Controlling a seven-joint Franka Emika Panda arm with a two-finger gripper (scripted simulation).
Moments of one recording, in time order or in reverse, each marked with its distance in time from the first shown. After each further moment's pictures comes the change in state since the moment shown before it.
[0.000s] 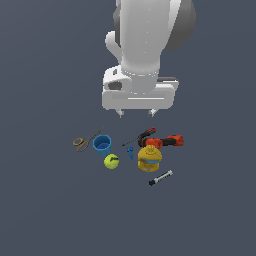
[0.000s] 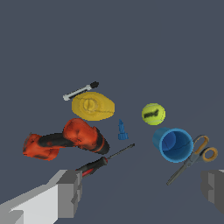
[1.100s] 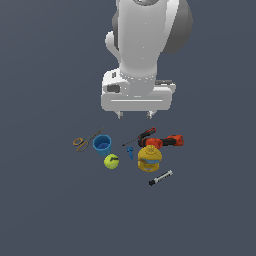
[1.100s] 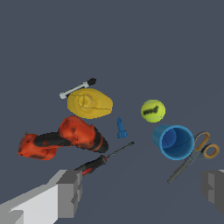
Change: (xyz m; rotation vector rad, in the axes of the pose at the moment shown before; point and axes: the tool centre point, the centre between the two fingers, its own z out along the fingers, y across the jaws) arm -0.004 0.004 0.009 -0.001 -0.013 0.017
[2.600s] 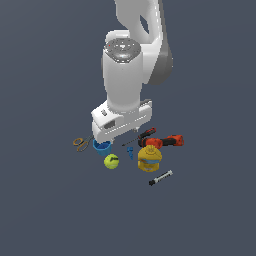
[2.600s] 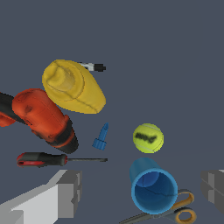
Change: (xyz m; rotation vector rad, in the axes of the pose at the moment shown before) arm 0.029 0.037 0.071 -0.010 0.002 -0.521
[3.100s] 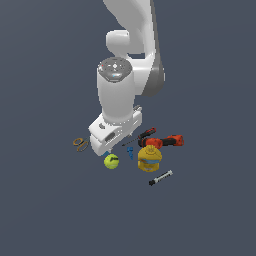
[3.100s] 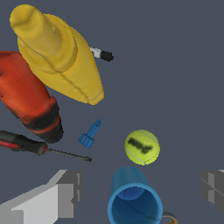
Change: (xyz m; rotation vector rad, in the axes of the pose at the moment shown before) arm -0.001 0.018 0.033 -0.001 0.002 -0.234
